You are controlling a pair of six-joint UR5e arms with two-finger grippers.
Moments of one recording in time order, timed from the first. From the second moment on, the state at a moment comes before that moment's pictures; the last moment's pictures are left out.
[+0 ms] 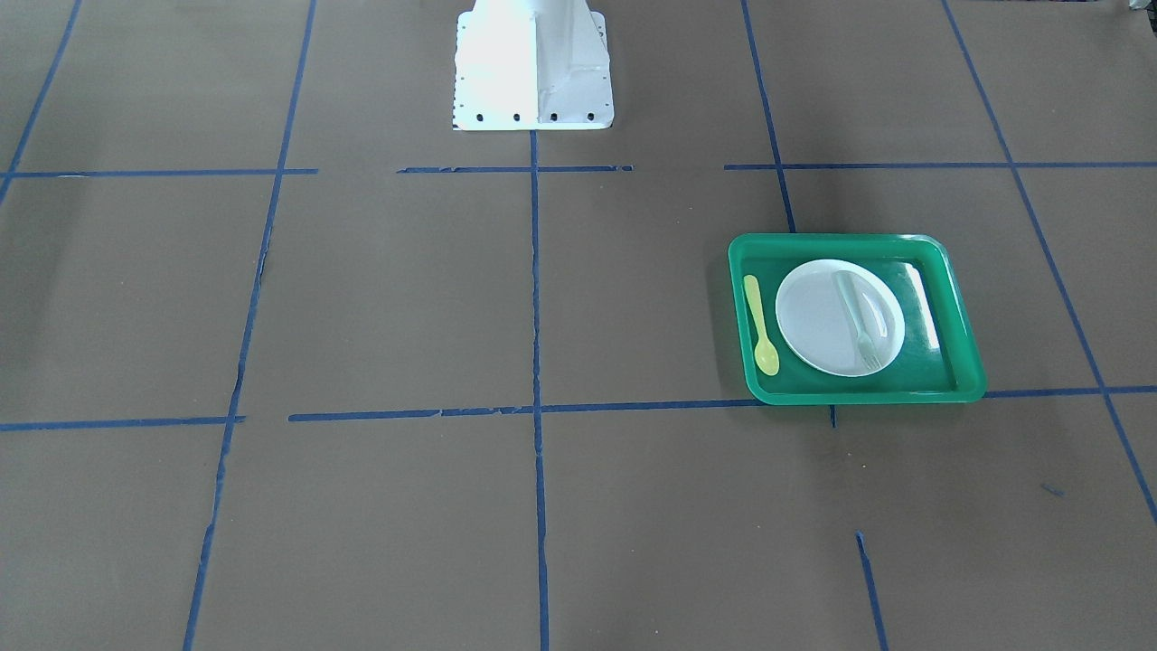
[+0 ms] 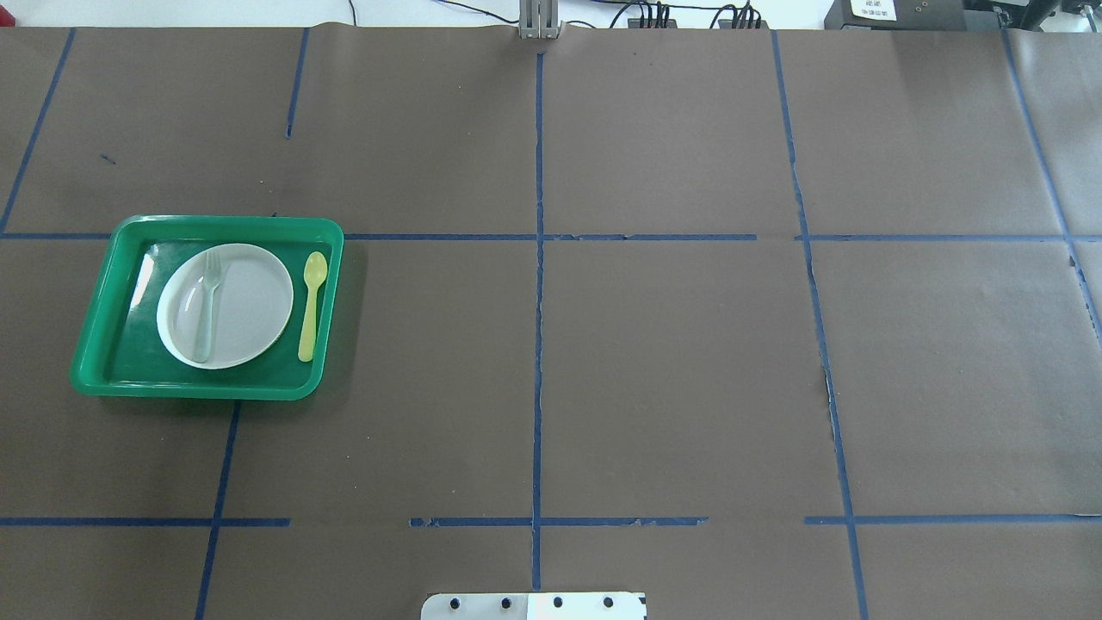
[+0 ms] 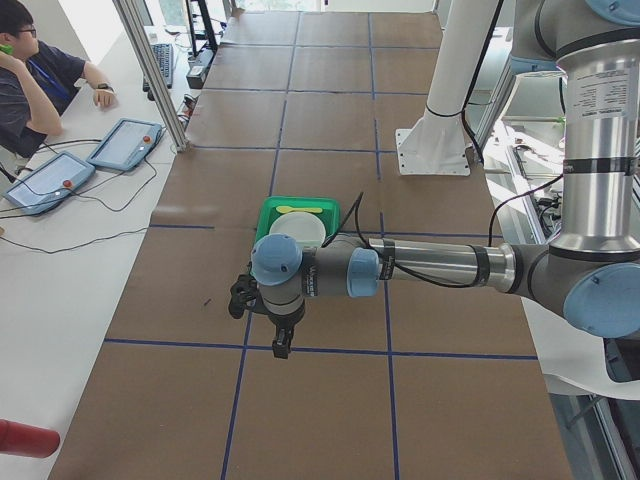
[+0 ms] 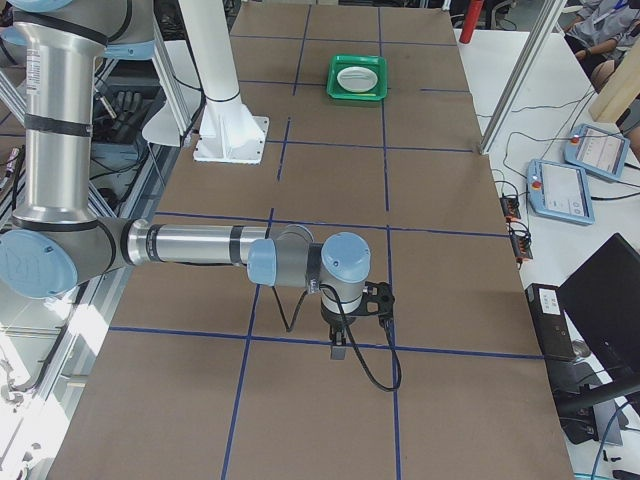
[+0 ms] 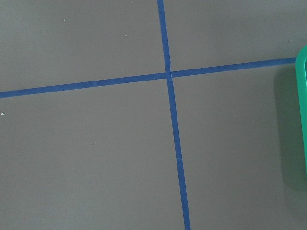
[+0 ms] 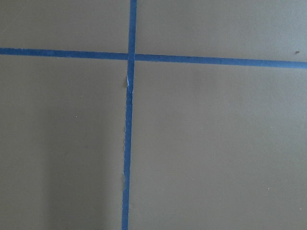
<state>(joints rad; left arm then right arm) -1.60 -1.50 -1.70 -1.52 -2.38 0.14 1.60 -1.70 1.72 -1.63 2.29 -0.06</state>
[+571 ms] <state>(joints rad) -1.60 -1.53 -1.72 -1.53 -2.37 0.11 1.60 -1.70 1.72 -1.63 2.29 -0.06</state>
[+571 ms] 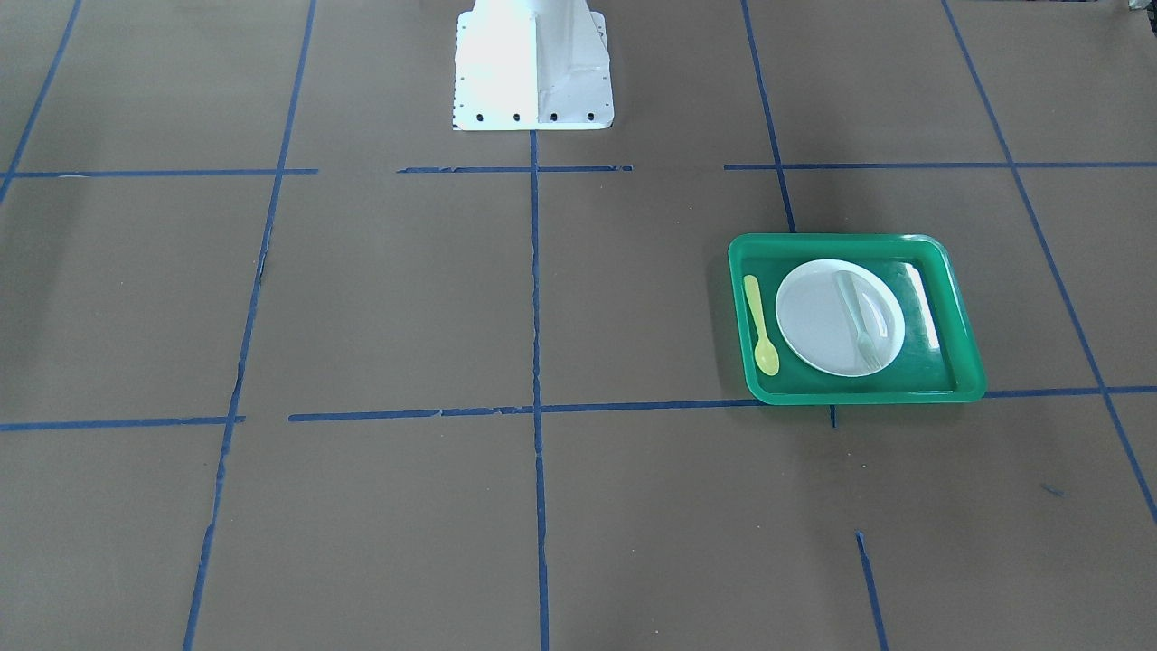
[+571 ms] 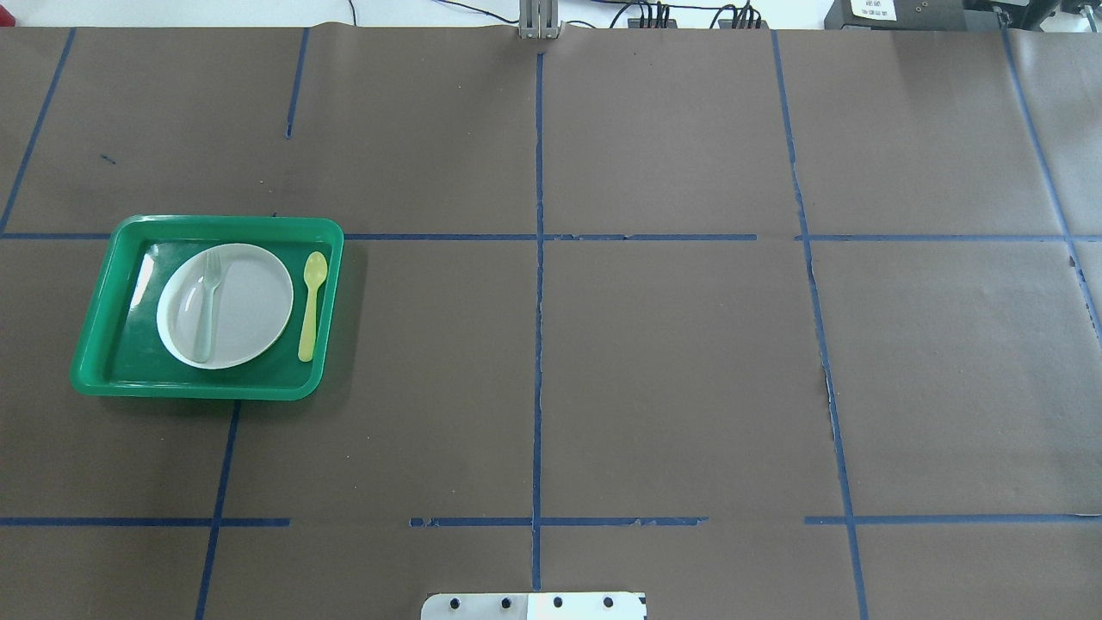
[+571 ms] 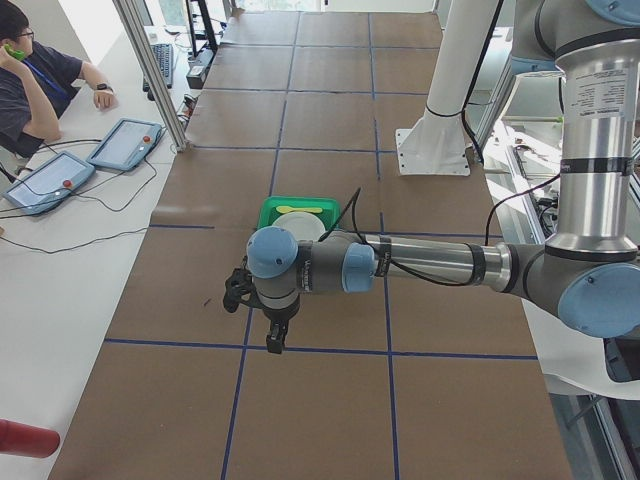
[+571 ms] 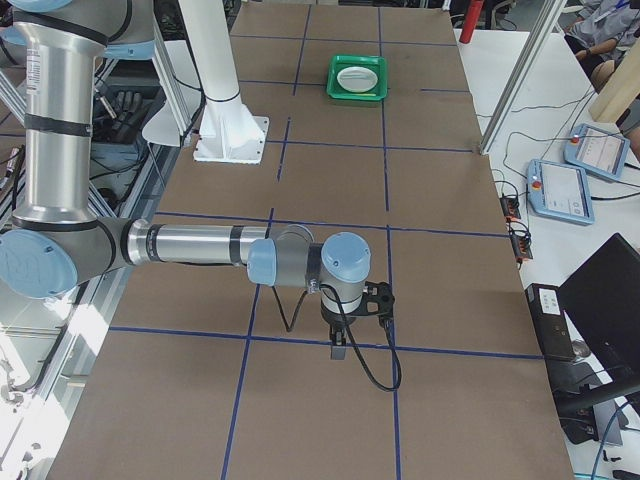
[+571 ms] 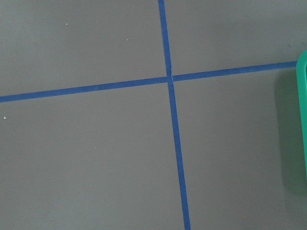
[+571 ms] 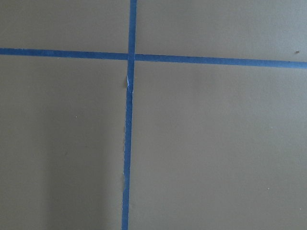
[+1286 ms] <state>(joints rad) -1.32 -1.57 -1.91 -1.73 -2.36 -0.44 1.60 -1.70 1.72 -1.63 2.29 -0.06</state>
